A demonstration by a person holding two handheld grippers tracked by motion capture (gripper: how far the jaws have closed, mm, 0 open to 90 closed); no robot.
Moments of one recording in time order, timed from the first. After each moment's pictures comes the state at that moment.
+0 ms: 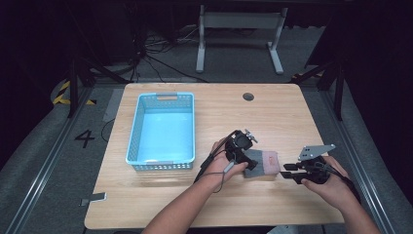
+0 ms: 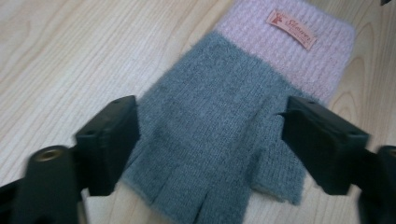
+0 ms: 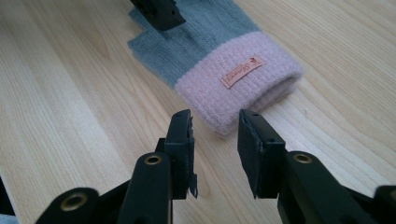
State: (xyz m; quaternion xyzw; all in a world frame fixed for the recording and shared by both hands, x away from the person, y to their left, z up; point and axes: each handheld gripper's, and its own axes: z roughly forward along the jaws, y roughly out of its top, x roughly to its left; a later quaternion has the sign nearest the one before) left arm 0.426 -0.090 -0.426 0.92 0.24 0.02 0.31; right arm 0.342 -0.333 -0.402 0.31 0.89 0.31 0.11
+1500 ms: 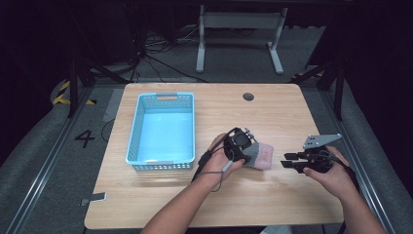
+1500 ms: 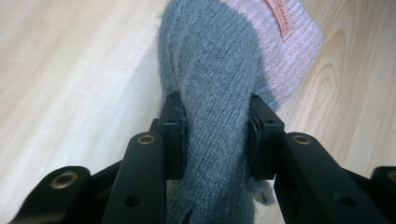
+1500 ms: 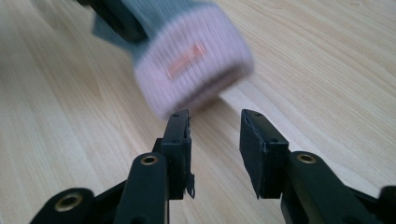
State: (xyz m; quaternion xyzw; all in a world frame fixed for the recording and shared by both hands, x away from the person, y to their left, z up) left arm 0.420 -0.068 -0.390 0.93 0.22 0.03 0.29; right arm 0.367 -0.345 -0.392 0.33 0.87 0.36 0.10
